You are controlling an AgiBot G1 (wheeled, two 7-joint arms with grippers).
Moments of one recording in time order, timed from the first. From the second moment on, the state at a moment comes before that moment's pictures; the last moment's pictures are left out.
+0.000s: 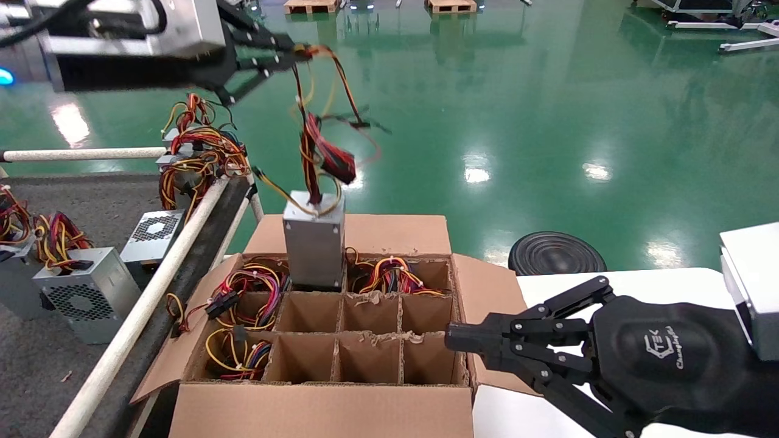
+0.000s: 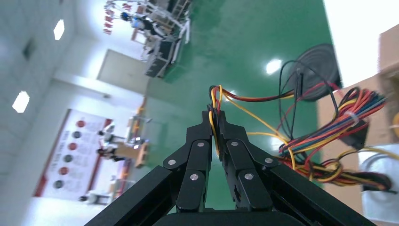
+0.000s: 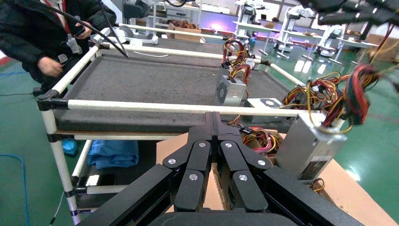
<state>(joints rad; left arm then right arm) -2.05 1.01 0.86 -0.33 1.07 1.23 0.72 1.07 -0.61 -0.28 1.28 -0.73 -1.50 0.19</state>
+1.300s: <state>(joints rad) -2.30 1.04 0.86 -0.16 1.33 0.69 0.92 1.07 -0.61 -0.28 1.28 -0.73 -1.50 0.19</state>
